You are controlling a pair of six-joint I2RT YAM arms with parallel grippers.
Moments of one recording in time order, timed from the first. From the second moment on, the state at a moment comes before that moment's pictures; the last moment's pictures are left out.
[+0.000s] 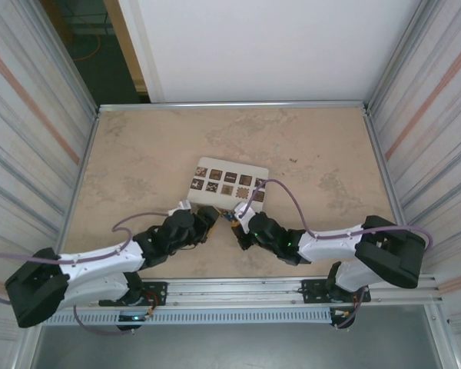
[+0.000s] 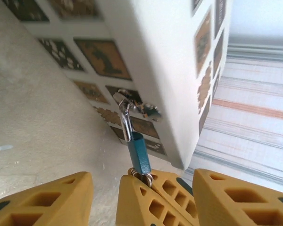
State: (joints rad) left arm -0.95 0.98 0.36 0.11 -0.16 -1.54; right arm 1.08 1.36 0.41 0.41 0.20 0.25
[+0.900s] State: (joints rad) left arm -0.54 0.98 0.54 -0.21 -0.06 -0.98; right arm 0.69 1.31 0.35 0.35 -0.29 0.79
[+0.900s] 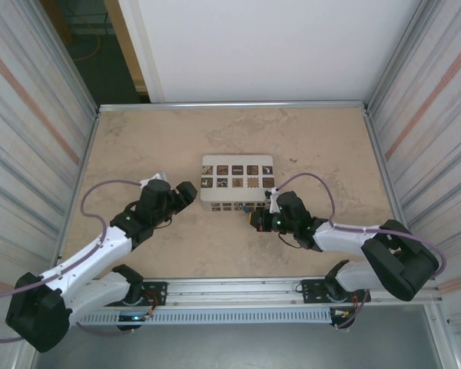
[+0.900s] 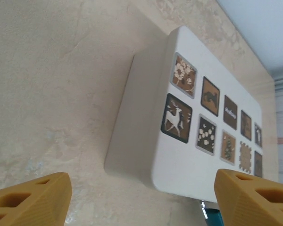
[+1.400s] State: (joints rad) left arm -0.45 1.42 0.75 -0.09 0.27 -0.77; right arm 0.67 1.33 0.35 0.37 -0.31 0.81
